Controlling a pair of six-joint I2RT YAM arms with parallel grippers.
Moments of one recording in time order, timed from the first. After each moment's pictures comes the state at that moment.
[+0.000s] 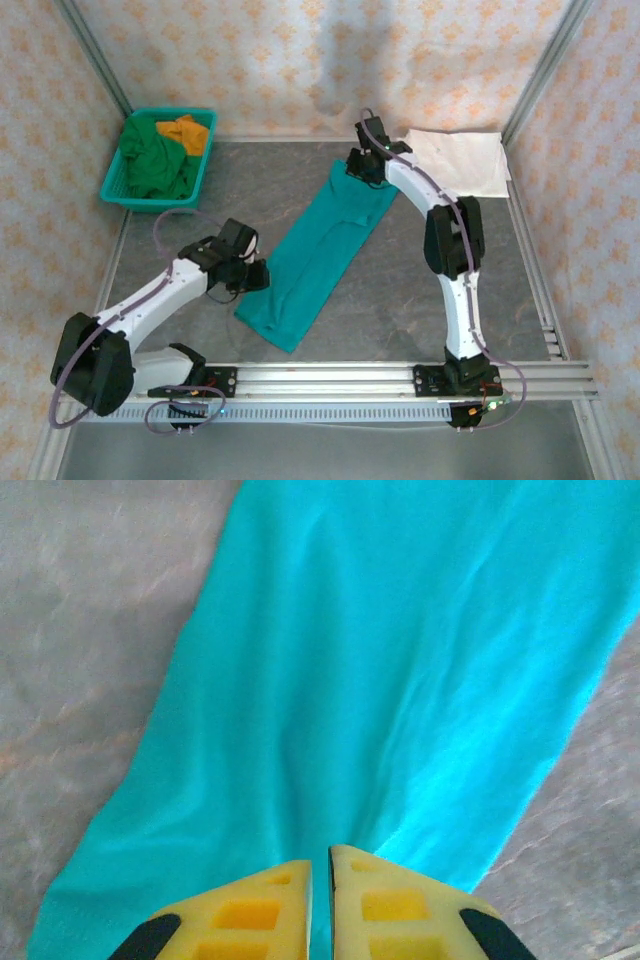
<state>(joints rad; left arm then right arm) -0.41 1.25 0.81 -0.73 0.21 -0.57 0.37 2.19 1.92 -0.66 -0.02 0.65</state>
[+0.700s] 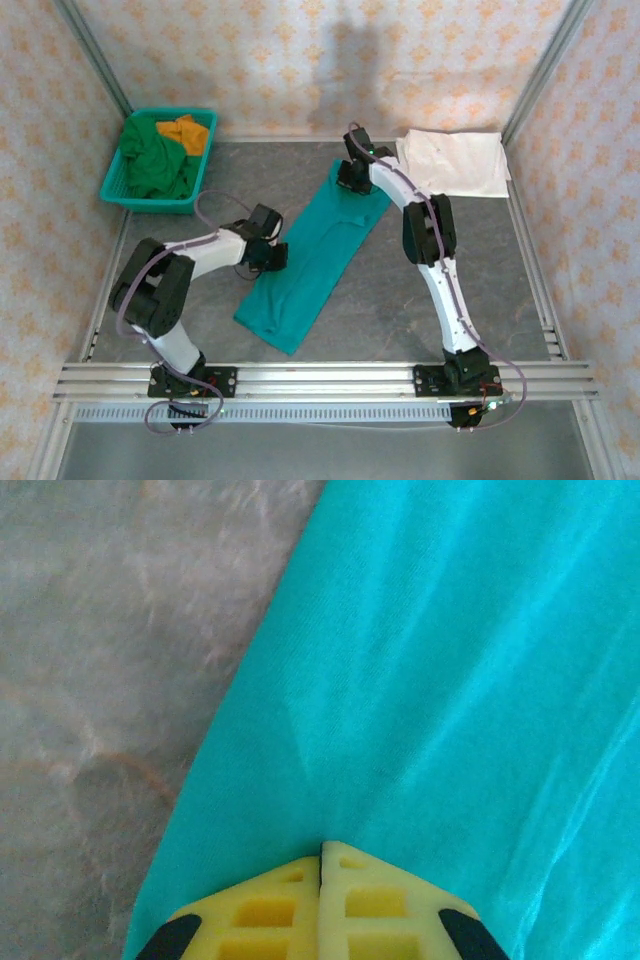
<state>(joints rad) -0.41 1.66 0.86 -0.39 0.14 -0.51 0.38 2.58 2.32 -0.79 -0.07 0.69</state>
